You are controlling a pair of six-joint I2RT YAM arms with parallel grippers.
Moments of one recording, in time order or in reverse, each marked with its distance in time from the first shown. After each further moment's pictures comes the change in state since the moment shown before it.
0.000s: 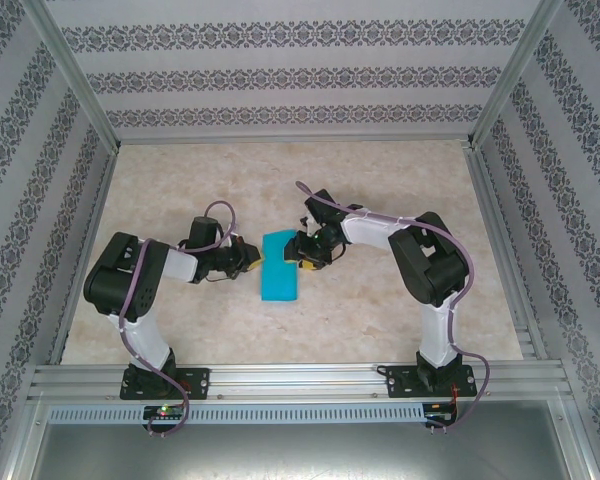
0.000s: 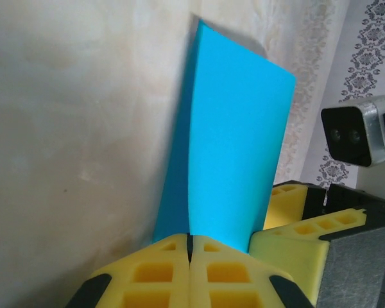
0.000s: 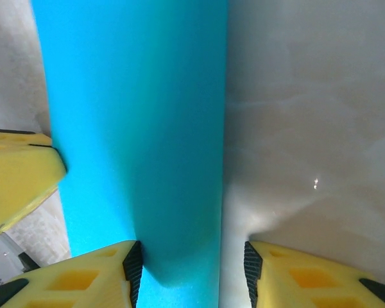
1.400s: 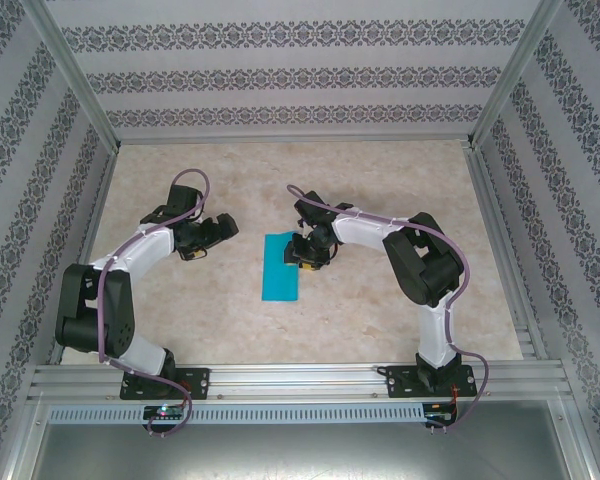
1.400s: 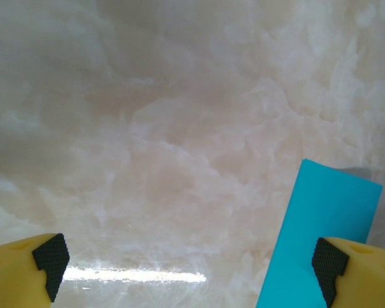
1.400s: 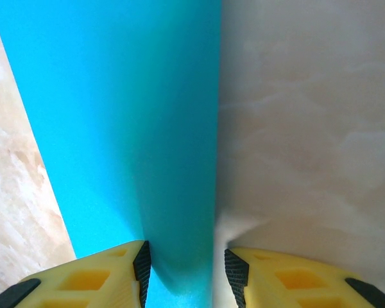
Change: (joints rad) left arm 0.102 -0.254 0.315 -0.865 -0.523 0.370; right arm 0.041 0.029 0.056 -0.097 0.160 0.026
